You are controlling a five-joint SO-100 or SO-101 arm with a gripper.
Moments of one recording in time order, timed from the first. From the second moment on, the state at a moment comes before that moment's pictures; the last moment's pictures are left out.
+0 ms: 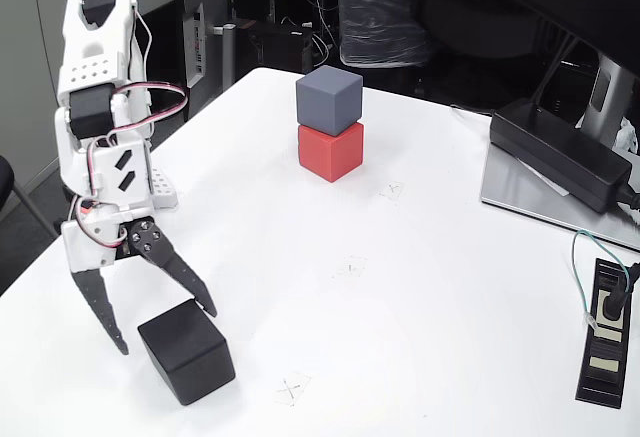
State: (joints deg) arm 51.1 134.4 155.7 28.8 -114.1
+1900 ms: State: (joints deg) arm 24.8 134.4 147.8 27.7 -79.6
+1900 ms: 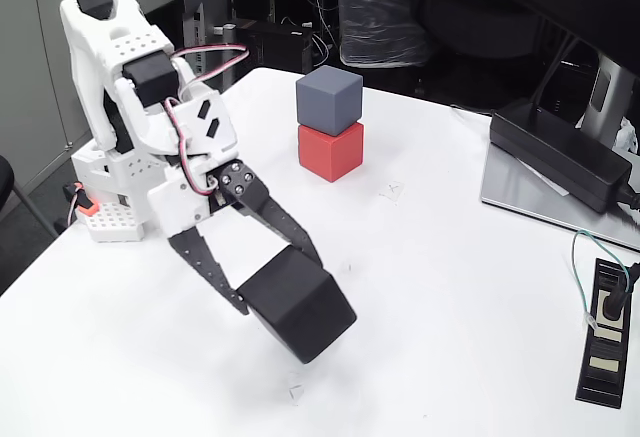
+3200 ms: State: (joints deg) arm -30.2 137.5 75.8 90.6 -52.9
